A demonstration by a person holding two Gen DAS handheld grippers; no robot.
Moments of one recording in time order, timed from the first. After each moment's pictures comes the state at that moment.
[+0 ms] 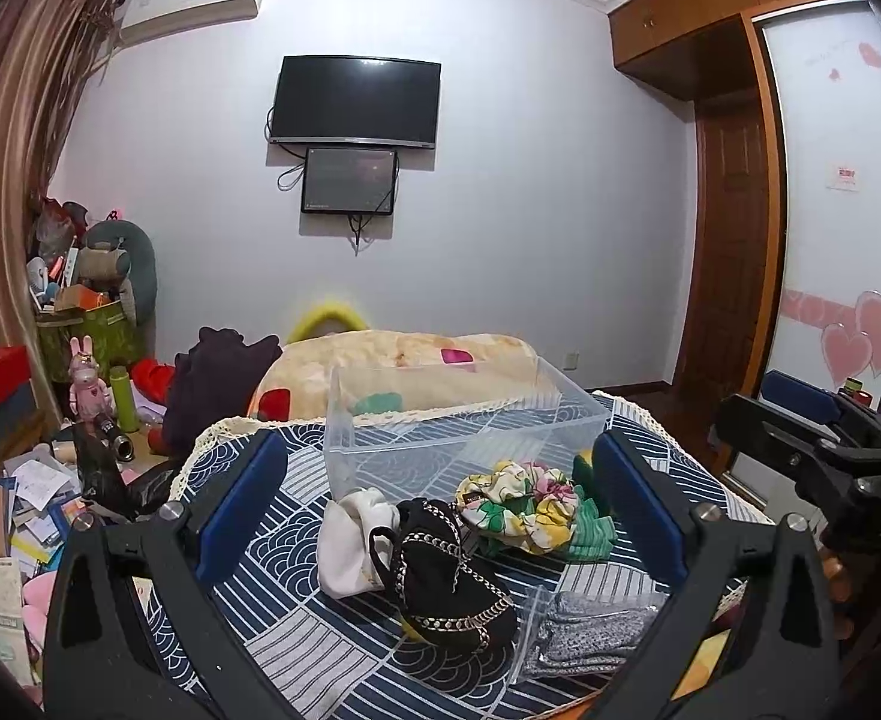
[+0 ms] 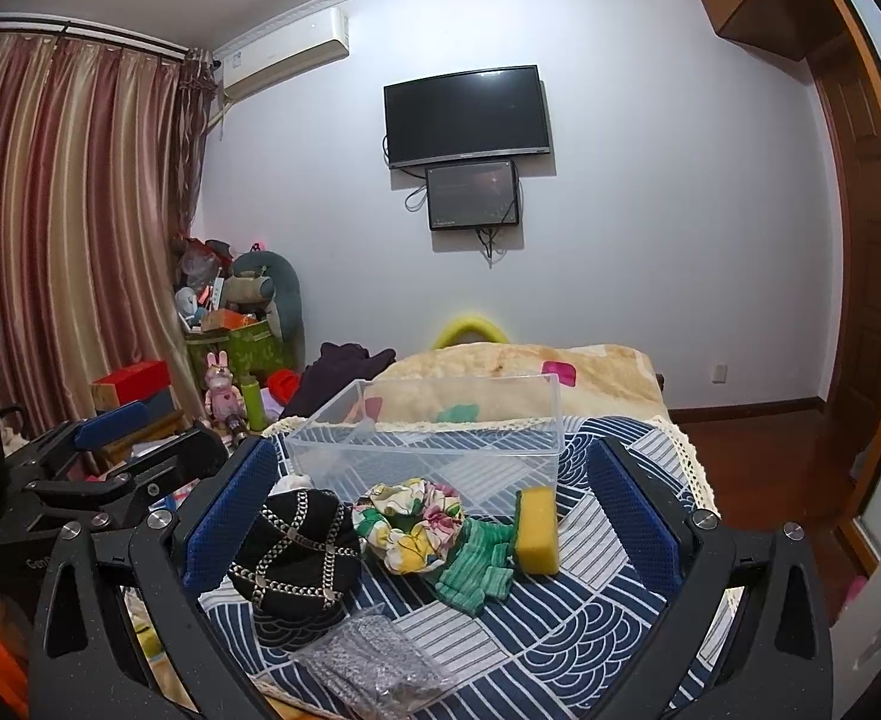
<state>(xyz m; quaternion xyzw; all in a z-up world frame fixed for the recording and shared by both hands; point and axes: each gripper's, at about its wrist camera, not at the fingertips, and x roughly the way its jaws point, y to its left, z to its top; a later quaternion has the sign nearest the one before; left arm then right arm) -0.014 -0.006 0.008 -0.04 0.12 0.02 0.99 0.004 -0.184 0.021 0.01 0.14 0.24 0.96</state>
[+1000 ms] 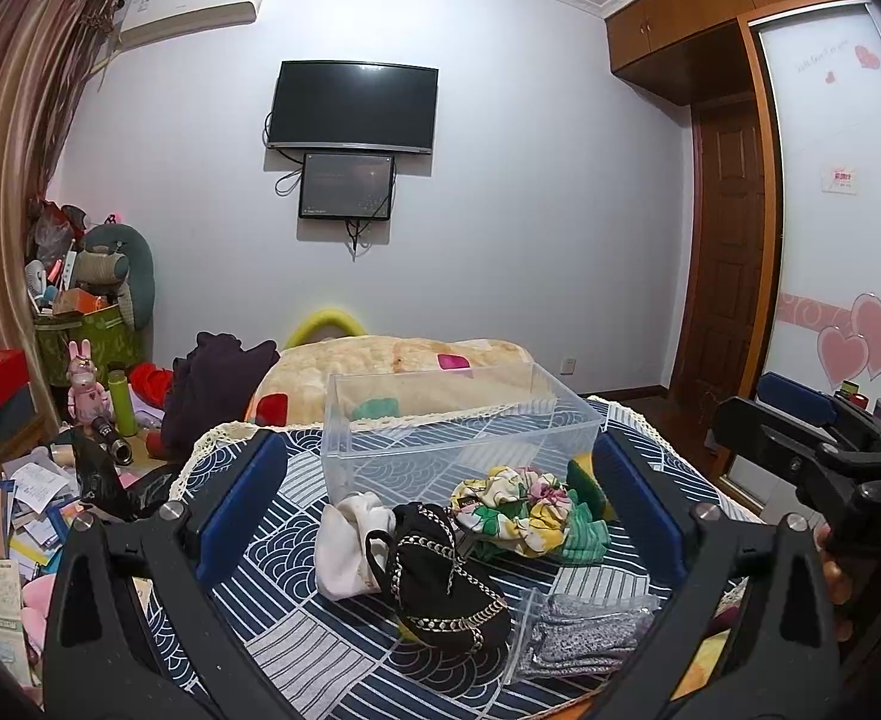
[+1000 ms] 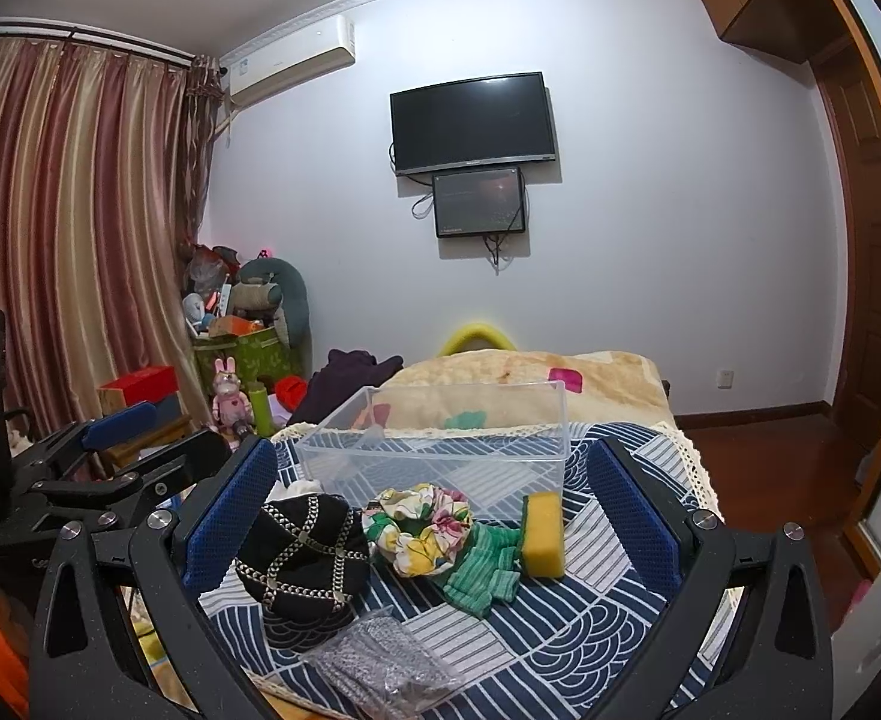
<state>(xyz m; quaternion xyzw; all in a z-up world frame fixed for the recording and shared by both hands) -0.013 -0.010 0.012 -0.04 0.12 0.02 0.99 0.002 -0.184 0.020 0.01 0.13 0.24 0.96</state>
